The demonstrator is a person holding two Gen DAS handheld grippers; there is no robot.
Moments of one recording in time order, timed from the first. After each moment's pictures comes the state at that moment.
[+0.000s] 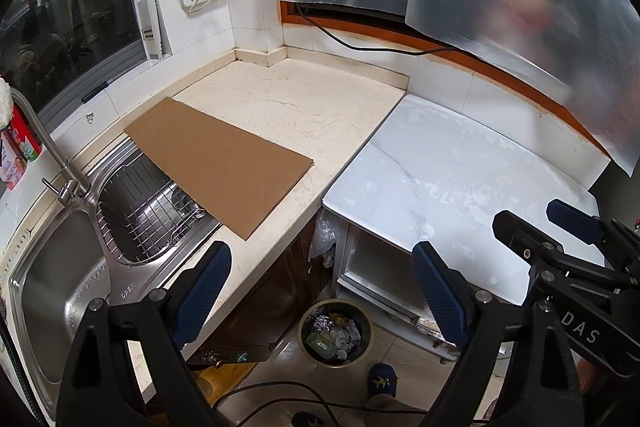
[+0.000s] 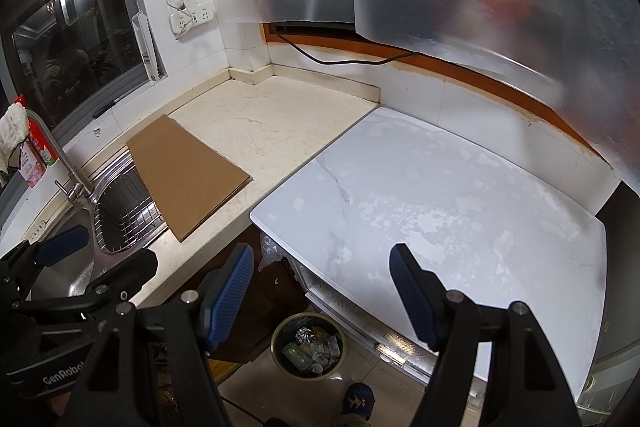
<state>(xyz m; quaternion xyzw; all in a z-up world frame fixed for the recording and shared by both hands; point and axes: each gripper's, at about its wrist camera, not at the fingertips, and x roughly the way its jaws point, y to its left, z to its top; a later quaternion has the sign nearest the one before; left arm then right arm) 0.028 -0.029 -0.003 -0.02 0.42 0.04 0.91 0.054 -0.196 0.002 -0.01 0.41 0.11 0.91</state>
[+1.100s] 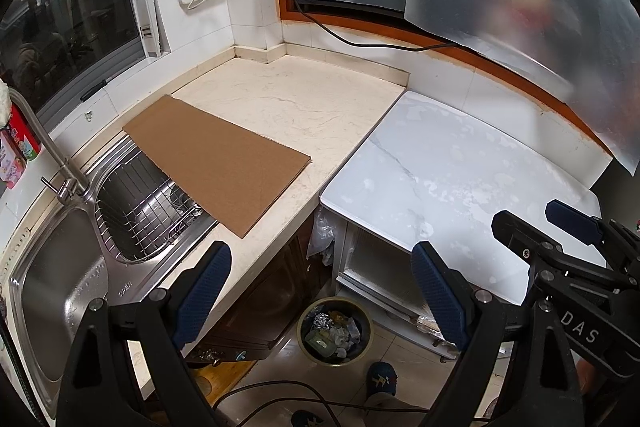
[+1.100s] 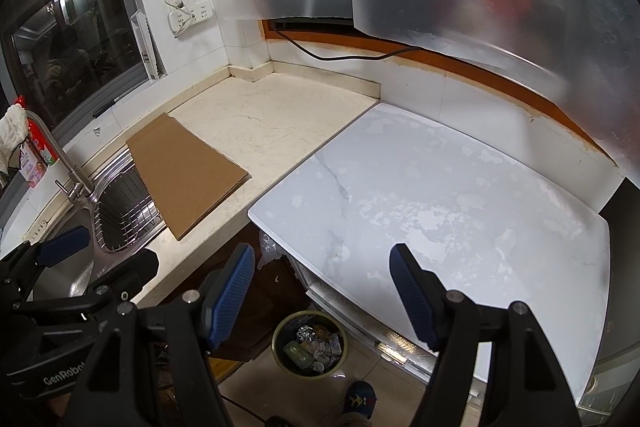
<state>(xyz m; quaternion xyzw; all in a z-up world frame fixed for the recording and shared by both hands) 0.030 -0.035 -0.004 -0.02 0.42 0.05 0.91 0.054 -0.198 0.000 -0.01 0.41 0.11 0.90</state>
